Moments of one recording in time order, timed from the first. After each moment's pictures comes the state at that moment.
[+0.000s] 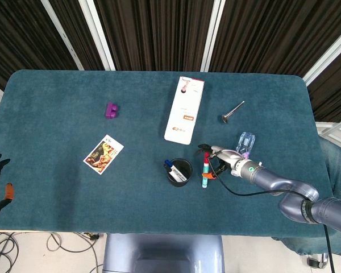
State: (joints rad) left arm -0.06 -1.13 -0.08 -1.66 1.41 1.50 0.05; right arm 0.98 -1.15 0.14 -1.47 -1.56 0.34 1.13
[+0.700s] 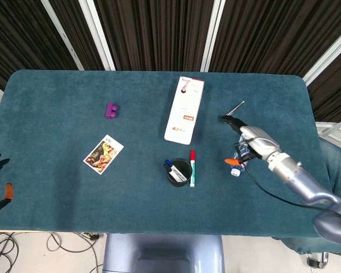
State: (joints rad) left arm -0.06 -1.13 -0.08 -1.66 1.41 1.50 0.06; right arm 0.76 -0.93 0.17 -1.65 -1.42 0.77 0.64
